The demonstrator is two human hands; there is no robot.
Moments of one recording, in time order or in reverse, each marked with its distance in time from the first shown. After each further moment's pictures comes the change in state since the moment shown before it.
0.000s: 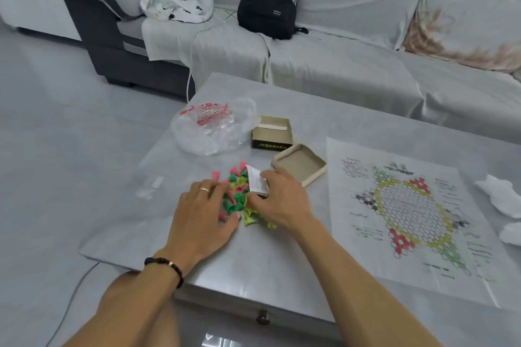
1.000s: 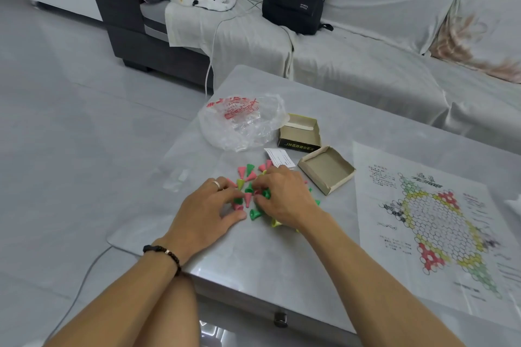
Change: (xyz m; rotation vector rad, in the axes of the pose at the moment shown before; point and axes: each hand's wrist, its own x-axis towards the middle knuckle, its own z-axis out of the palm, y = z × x) left_hand 0.001 -0.050 -0.007 -0.303 0.013 0.107; right_hand 0.021 -0.039 0.013 -0.150 -0.117 -0.305
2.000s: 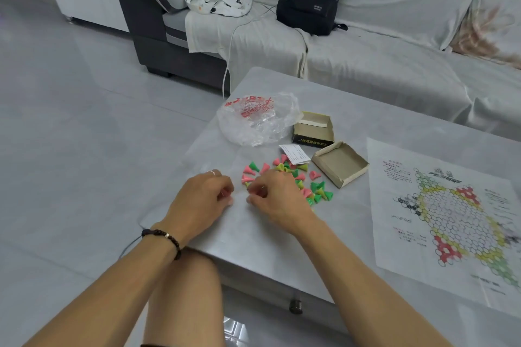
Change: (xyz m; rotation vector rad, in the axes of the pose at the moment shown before) left_hand -0.013 0.000 -0.046 0.111 -0.070 -0.147; right_hand -0.022 -0.045 0.001 0.385 0.060 -0.013
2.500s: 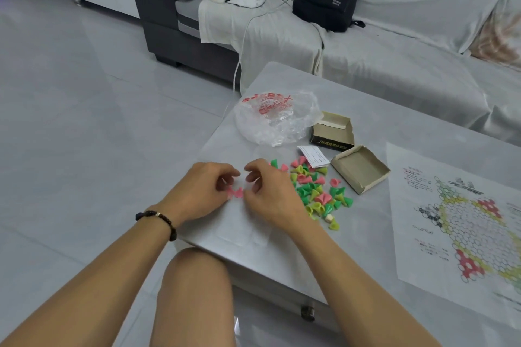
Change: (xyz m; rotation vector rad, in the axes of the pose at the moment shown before) left_hand 0.014 -0.033 -0.023 -0.220 -0.164 -0.133; right_hand 0.028 -0.020 0.035 0.097 0.035 0.044
